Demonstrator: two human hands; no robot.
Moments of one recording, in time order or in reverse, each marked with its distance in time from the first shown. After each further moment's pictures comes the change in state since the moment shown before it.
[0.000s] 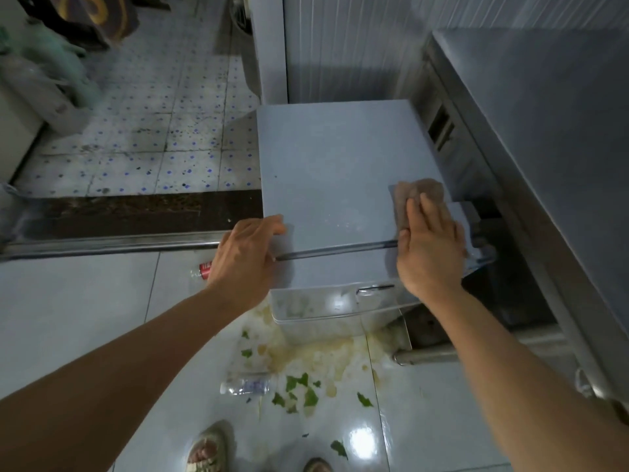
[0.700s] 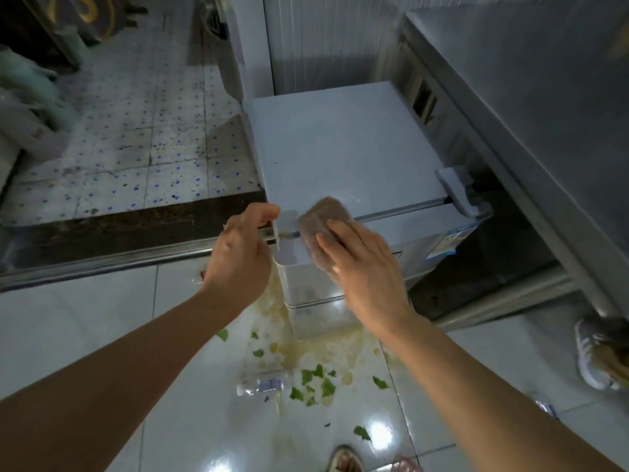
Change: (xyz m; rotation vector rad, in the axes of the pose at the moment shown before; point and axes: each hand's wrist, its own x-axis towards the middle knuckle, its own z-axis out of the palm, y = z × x) left_hand -0.024 -0.017 -0.014 -0.173 0.084 0.029; right_hand -0.076 -0.081 0.030 0.083 0.261 -0.417
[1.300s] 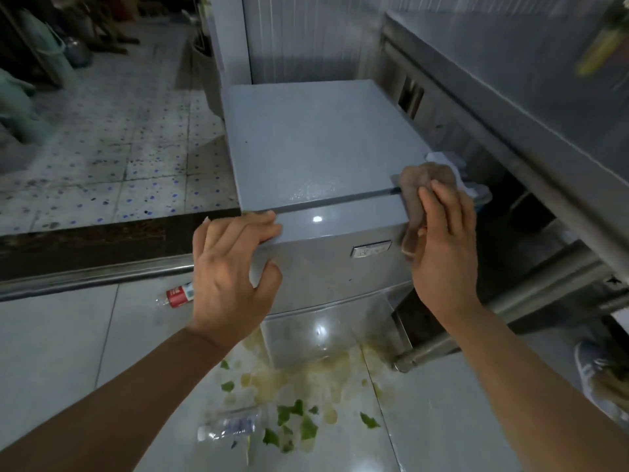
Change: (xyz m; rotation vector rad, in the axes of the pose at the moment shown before) left_hand -0.029 -0.020 0.072 0.051 0.342 0.386; right_hand -0.037 0.108 0.024 -0.045 0.286 0.325
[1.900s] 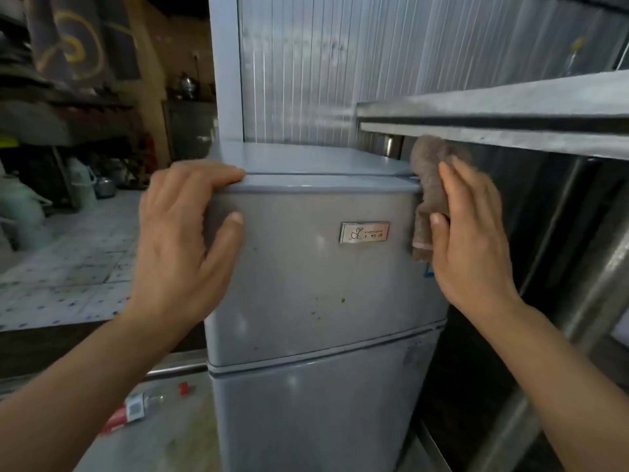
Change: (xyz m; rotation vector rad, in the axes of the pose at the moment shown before) left_hand -0.016 -0.026 0.048 -0.005 0.392 0.223; right_hand -0.004 0.045 0.046 0.034 0.463 -0.215
